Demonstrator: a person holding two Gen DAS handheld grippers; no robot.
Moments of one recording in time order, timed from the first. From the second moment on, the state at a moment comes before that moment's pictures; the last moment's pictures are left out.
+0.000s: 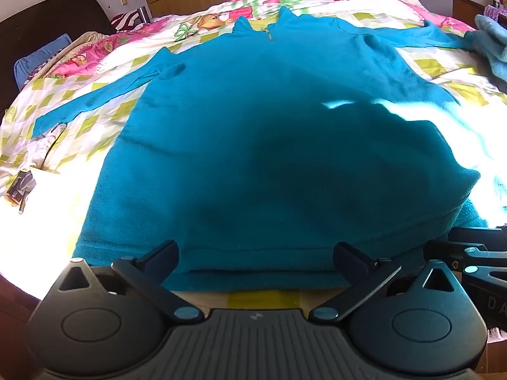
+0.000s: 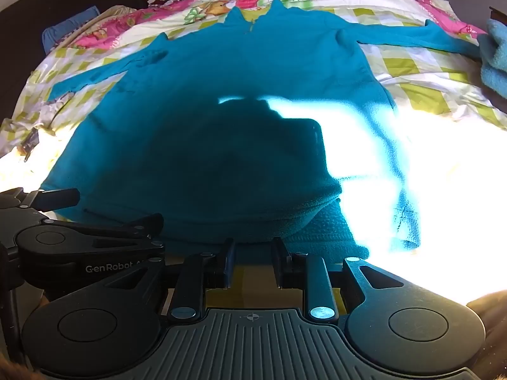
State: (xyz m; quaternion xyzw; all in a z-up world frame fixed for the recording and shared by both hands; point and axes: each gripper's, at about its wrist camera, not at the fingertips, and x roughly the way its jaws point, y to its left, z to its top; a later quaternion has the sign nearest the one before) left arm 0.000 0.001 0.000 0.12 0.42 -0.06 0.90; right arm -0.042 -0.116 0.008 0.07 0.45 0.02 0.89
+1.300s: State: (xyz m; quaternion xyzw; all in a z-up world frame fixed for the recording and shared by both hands) left arm -0.003 -0.002 0.001 0.13 0.42 -0.08 0.90; right arm -0.041 -0.117 0.005 0.07 0.45 0.01 0.89
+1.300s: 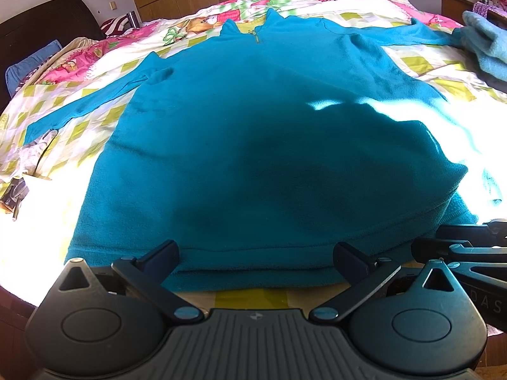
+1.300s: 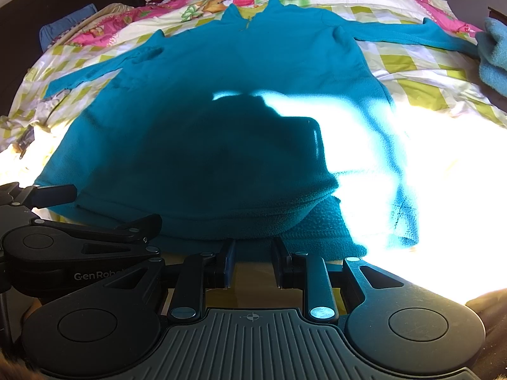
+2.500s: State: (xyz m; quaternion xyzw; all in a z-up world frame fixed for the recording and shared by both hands) left arm -0.006 -0.004 0.001 0.13 0.41 -0.08 0.90; right arm -0.042 -0.117 0.004 0.06 0.45 0.01 0.89
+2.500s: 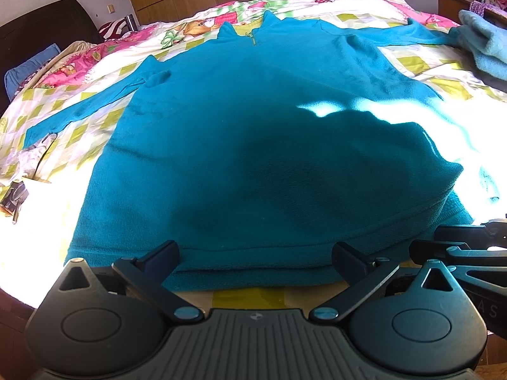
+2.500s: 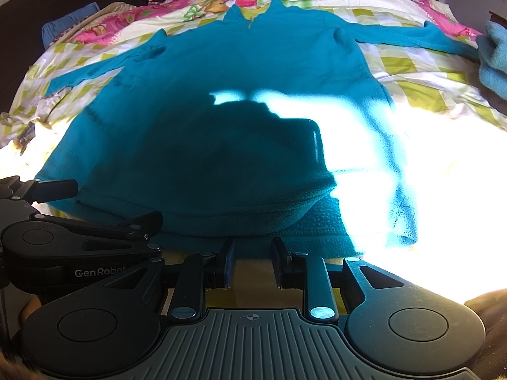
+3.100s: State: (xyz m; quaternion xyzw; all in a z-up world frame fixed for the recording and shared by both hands) left arm -0.009 -0.004 0.002 0.13 0.41 -0.09 0.90; right arm -0.042 -0.117 0.006 0.06 0.45 0.01 0.89
